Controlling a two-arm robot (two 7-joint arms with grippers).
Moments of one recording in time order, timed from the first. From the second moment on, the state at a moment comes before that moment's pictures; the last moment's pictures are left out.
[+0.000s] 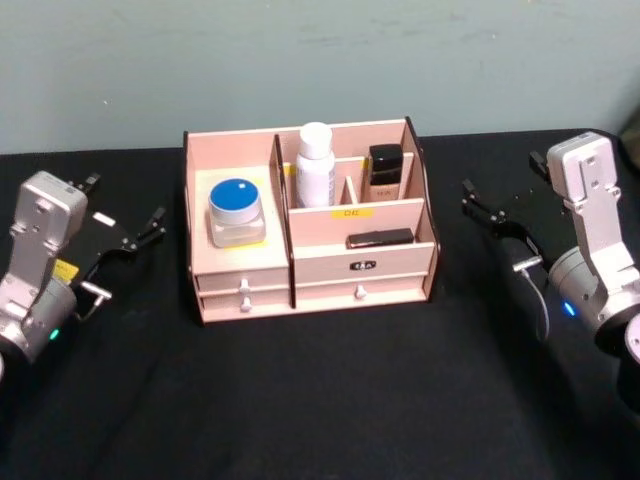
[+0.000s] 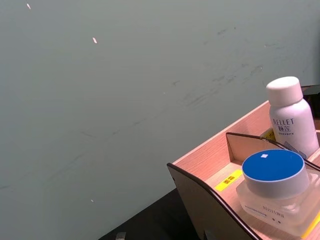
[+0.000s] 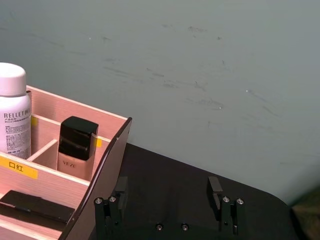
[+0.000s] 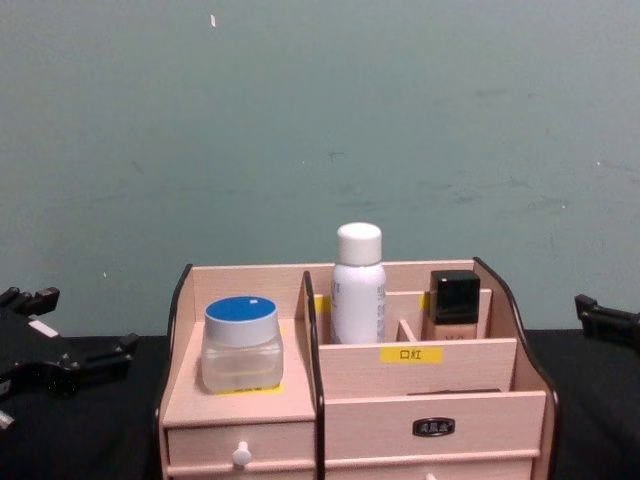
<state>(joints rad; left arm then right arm) -0.20 0.60 0.45 -1.41 -0.25 -0.12 0.03 0.09 0.25 -0.14 -1.56 -0.04 0.06 0.11</state>
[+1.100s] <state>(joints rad) -0.20 0.60 0.45 -1.41 -0.25 -0.12 0.03 0.09 0.25 -0.14 -1.57 -0.04 0.06 0.11</state>
